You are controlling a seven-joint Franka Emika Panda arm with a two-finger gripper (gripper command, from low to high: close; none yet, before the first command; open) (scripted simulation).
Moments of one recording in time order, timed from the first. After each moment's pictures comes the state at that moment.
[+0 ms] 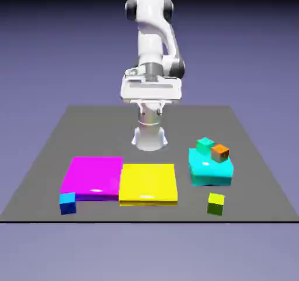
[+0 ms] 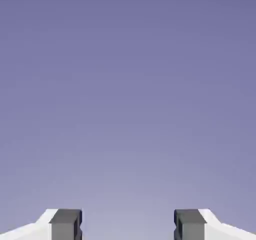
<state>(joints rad) 0.05 -0.53 -0.02 -2.78 0.01 3.02 0.77</state>
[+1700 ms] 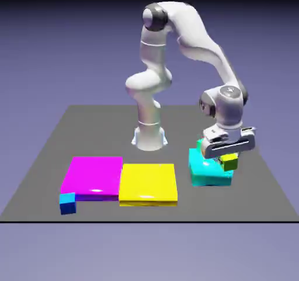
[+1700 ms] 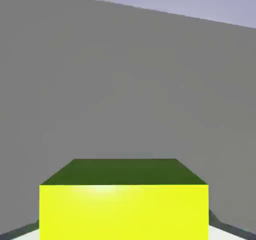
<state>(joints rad) 0.70 0.03 -0.04 -2.45 0.22 2.47 0.85</state>
